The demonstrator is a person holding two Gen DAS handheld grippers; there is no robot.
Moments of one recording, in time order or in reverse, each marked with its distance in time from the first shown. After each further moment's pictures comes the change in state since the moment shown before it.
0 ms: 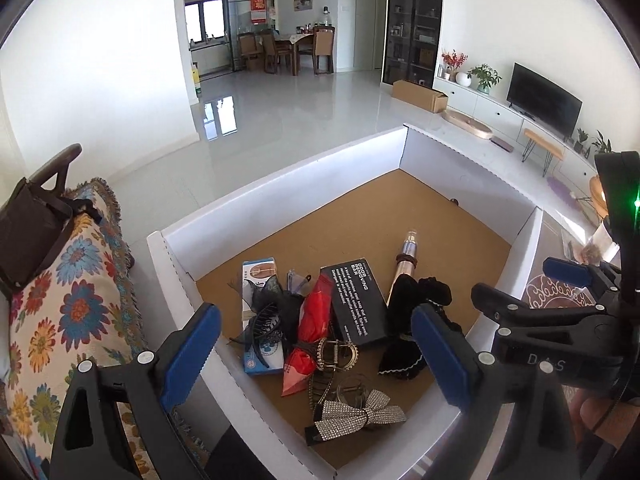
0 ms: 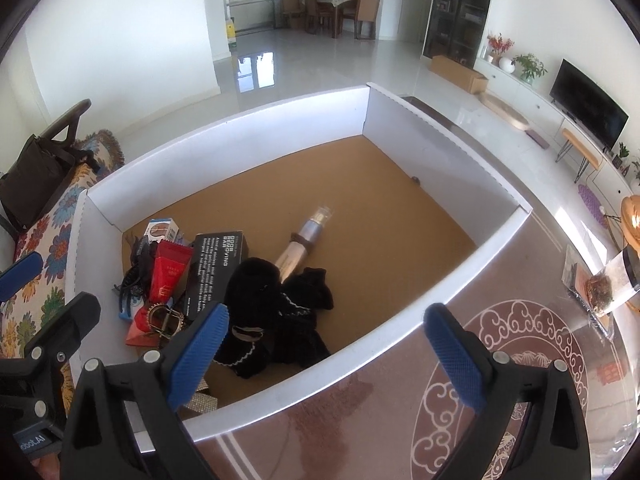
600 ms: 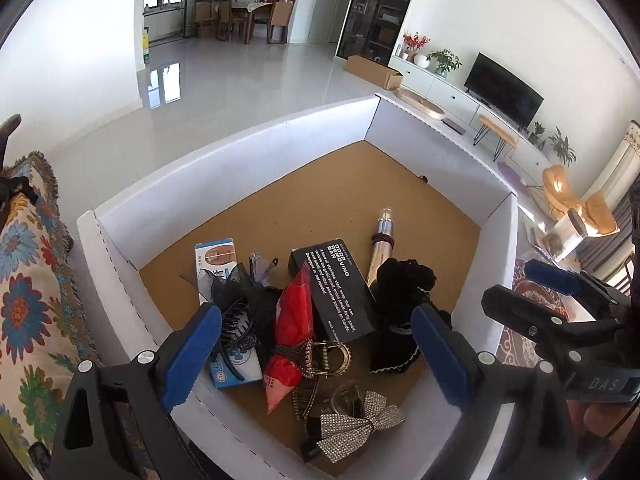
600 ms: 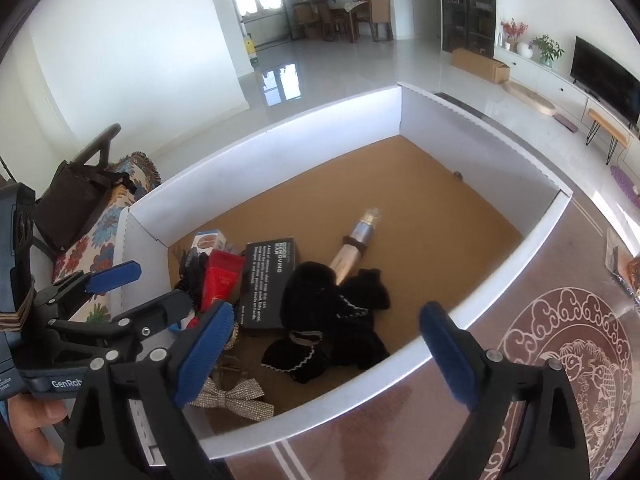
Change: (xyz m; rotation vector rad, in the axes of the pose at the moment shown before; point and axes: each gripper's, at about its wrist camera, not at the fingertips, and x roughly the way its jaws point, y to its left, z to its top) left arm 0.045 0.025 0.002 -0.013 0.094 -0.225; right arm -0.008 0.010 -0.010 0.071 -0.037 0.150
